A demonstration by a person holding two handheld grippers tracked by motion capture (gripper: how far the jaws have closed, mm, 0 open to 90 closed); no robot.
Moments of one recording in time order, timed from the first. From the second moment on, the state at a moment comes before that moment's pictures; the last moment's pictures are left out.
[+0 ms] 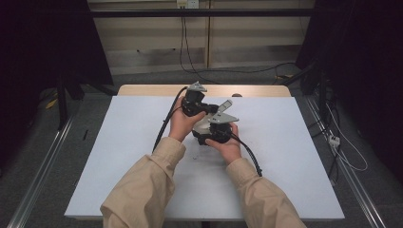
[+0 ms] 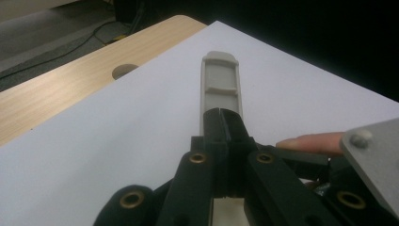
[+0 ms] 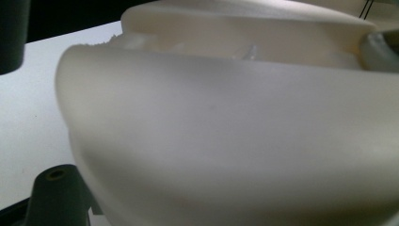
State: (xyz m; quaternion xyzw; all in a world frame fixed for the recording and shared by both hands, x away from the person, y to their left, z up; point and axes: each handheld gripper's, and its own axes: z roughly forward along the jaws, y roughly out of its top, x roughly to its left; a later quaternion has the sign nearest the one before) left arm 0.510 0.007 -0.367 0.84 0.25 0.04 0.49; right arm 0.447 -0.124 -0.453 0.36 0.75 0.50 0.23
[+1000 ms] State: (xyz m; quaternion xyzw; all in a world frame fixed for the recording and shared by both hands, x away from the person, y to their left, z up) left arm 0.469 0.064 -0.355 0.82 0.27 0.05 0.50; right arm 0.422 -0.143 -0.445 0.38 0.76 0.48 0.22
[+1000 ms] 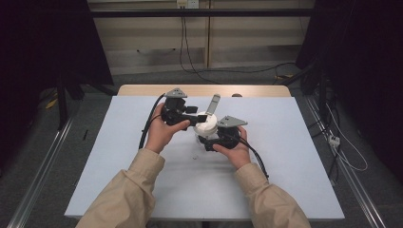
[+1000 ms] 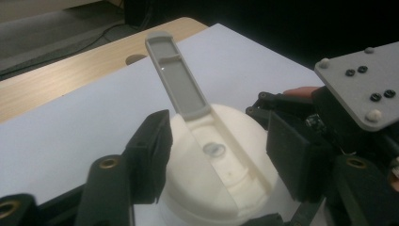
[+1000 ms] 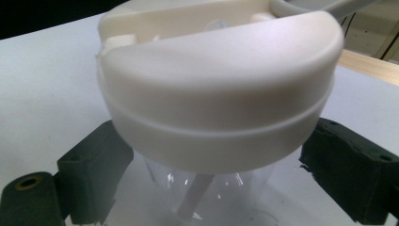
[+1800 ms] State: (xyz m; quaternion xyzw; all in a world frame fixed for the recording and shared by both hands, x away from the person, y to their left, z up) left arm 0.418 0.122 -0.384 0.82 0.27 0.05 0.50; right arm 0.376 -0.172 -0.436 0.36 0.78 0.46 0.21
